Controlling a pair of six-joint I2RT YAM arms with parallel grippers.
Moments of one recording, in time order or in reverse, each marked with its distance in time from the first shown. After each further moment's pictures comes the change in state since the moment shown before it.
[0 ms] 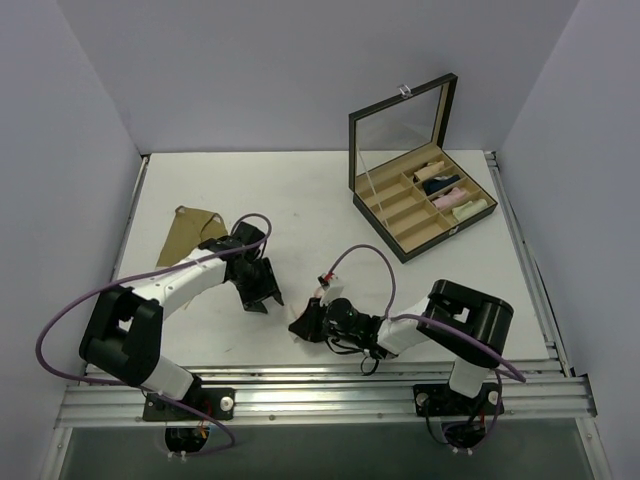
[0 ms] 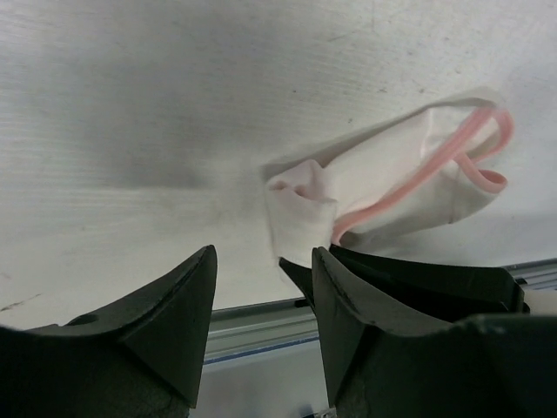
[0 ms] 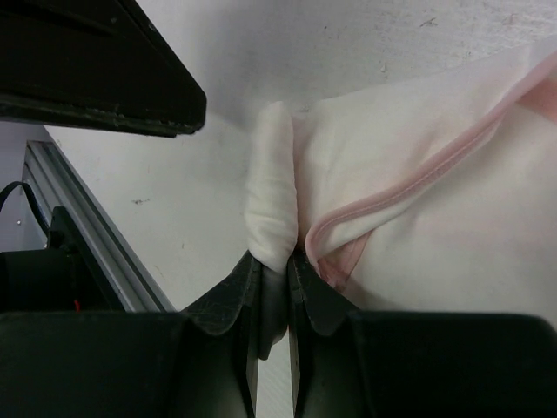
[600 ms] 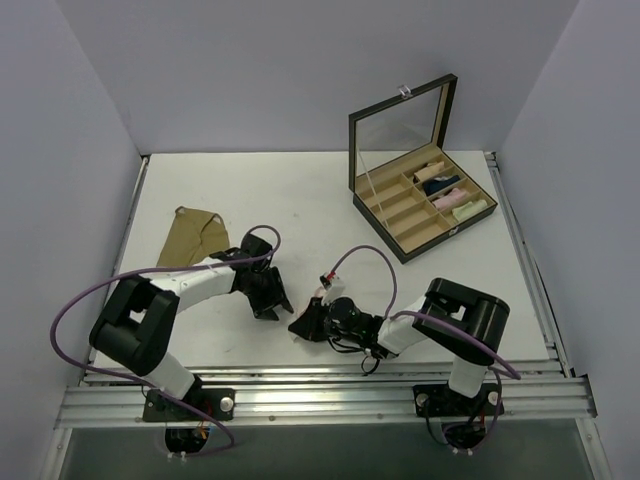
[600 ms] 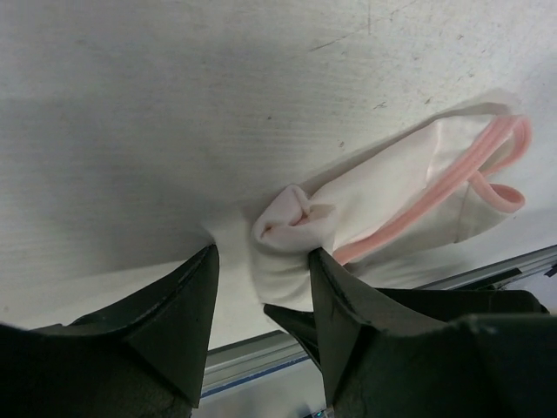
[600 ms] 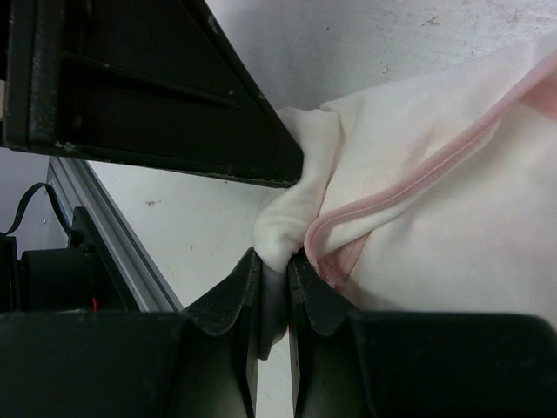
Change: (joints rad) left arm -0.042 0.064 -0.120 0.236 0.077 -0.045; right arm -0.031 0.035 -0.017 0.087 -0.056 0.034
